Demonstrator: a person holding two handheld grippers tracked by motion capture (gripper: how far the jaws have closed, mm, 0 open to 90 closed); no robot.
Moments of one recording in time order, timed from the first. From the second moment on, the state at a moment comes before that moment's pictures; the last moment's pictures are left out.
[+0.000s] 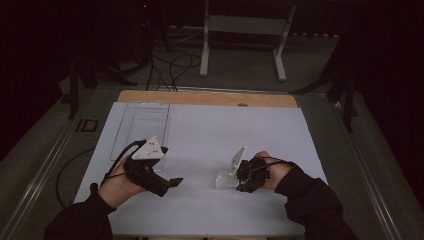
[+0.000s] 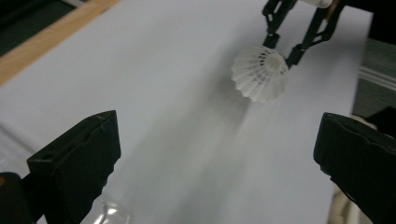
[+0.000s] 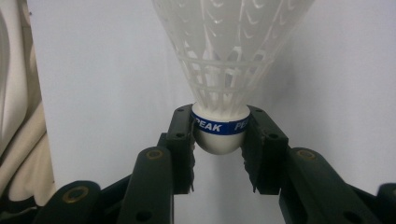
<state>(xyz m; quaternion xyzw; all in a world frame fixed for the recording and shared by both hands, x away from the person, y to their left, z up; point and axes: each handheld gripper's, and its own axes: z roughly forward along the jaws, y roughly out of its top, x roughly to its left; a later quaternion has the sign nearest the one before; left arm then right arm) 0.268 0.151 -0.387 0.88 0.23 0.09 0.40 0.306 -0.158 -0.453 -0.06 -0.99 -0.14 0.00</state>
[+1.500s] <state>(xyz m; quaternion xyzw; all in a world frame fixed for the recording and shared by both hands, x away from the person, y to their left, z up) 0.301 0.072 -0.417 0.95 0.18 -0.04 0.27 0.284 -0.129 -0.441 0.01 -0.99 -0.15 -0.02</state>
